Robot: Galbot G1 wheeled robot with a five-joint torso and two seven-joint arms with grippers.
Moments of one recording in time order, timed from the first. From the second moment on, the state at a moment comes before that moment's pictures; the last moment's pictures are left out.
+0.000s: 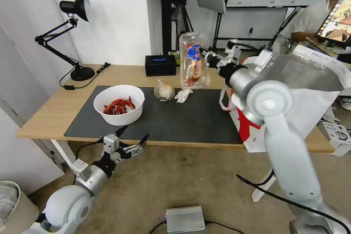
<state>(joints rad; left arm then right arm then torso) 1.46 -0.97 -0.48 -2.10 -0.57 0.04 0.17 -0.53 1.21 0.28 2.01 1.19 -0.59 0.49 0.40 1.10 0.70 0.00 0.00</state>
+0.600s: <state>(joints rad) 1.46 -0.98 -0.47 -2.10 -0.57 0.04 0.16 -0.54 1.11 0.39 2.06 1.05 -0.61 0.54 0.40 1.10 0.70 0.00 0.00</state>
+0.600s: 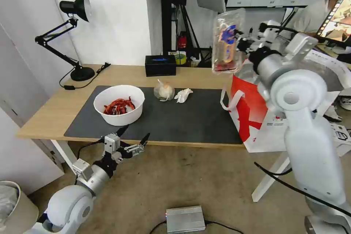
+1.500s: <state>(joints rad) 1.41 -0.99 -0.40 -2.06 -0.57 0.04 0.16 -0.77 1.08 0.57 2.11 1.05 -0.60 0.53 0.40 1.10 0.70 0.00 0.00</state>
